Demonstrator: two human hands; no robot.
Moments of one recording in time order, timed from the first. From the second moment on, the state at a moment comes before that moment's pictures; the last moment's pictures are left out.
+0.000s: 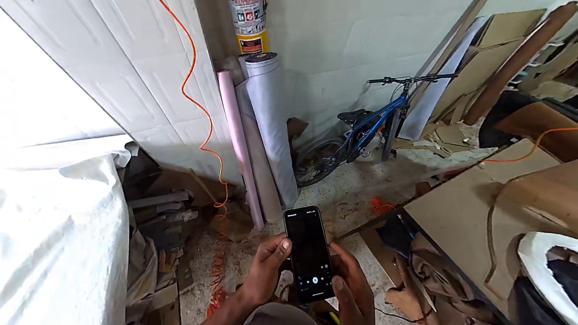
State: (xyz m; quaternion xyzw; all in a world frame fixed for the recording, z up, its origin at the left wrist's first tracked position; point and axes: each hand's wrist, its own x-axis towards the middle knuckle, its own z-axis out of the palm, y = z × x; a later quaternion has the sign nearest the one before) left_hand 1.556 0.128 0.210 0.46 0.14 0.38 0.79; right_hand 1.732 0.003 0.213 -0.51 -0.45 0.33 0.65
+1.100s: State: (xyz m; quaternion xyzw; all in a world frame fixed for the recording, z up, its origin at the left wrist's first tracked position) left_hand 1.573 0.116 0.198 0.48 0.18 0.34 0.79; right_hand 1.752 0.000 0.216 -0.55 -0.39 0.38 0.63
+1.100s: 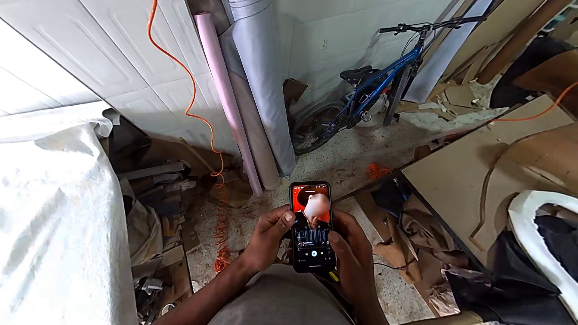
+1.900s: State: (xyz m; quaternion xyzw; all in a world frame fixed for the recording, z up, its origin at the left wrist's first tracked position) left_hand 1.609 0.128 0.221 0.53 0.16 0.37 0.75; right_hand 1.765 -0.016 0.196 -0.26 -0.26 0.63 0.68
